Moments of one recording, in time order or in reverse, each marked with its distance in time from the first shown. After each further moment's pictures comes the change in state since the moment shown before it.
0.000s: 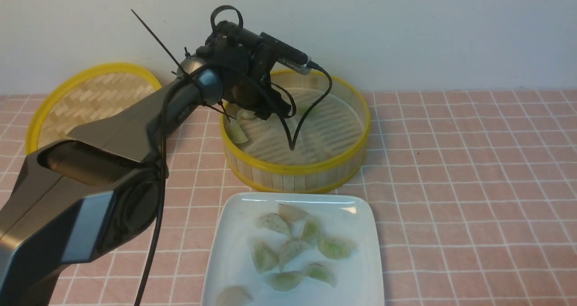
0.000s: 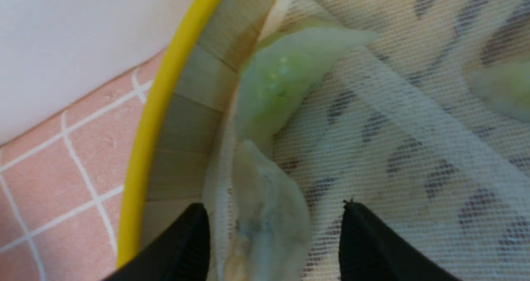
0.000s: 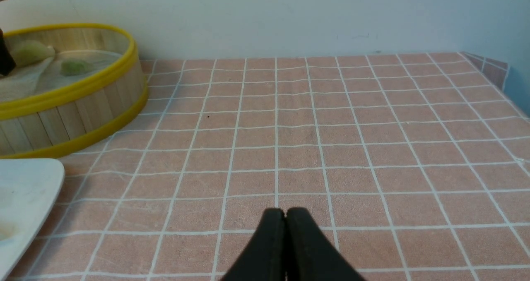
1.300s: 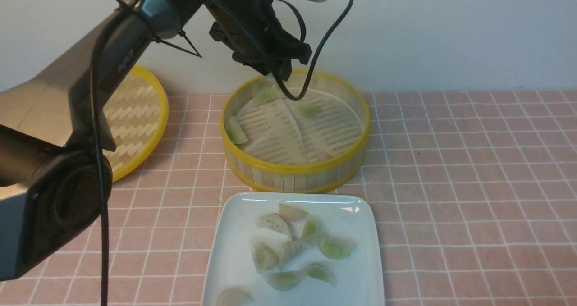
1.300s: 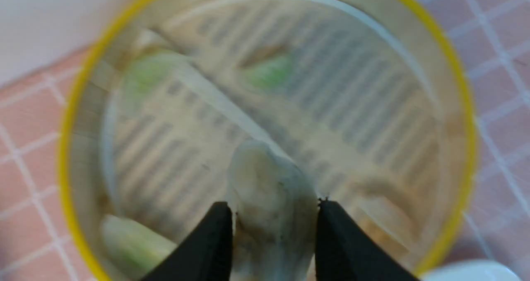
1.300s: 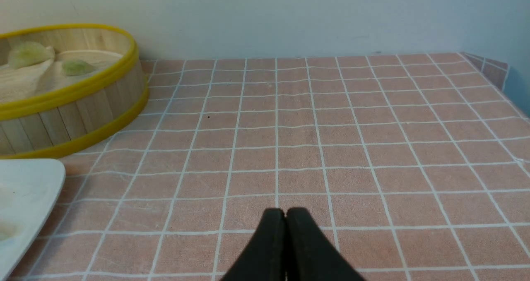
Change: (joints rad) right arm 0.000 0.000 0.000 0.000 0.000 0.000; left arm 0.000 -0.262 -0.049 -0.433 0.341 0.154
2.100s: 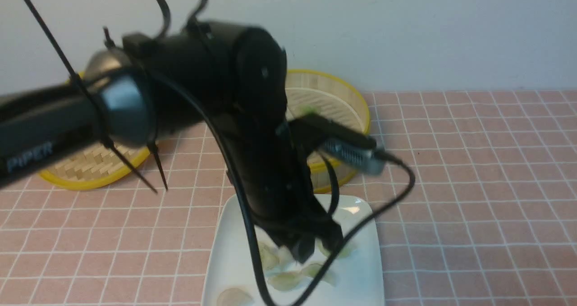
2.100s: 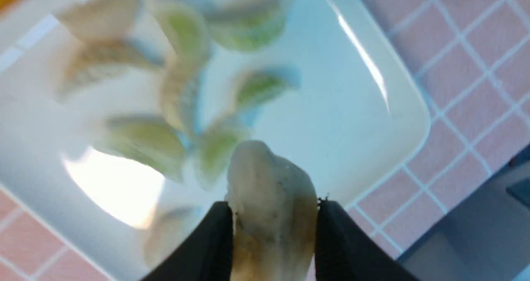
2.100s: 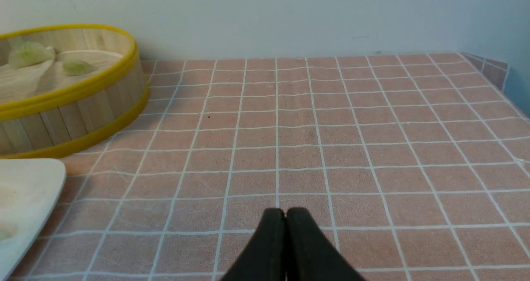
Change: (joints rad) right arm 0.000 0.000 0.000 0.000 0.000 0.000; left arm -0.302 -0.487 0.961 -0.067 -0.061 0.013
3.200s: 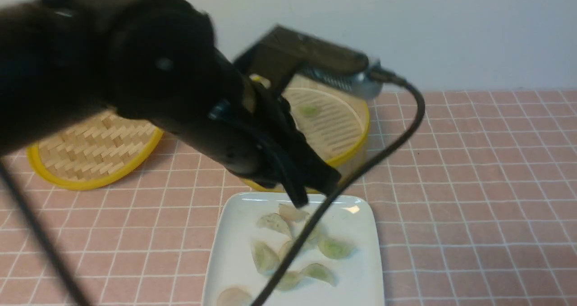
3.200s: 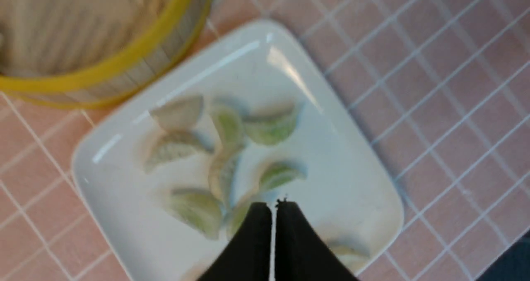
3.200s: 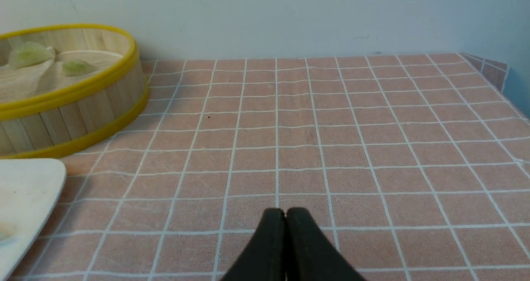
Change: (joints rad) right arm 0.000 0.000 0.000 0.000 0.000 0.000; left arm -0.080 -0.372 0.047 0.226 -0.211 -0.262
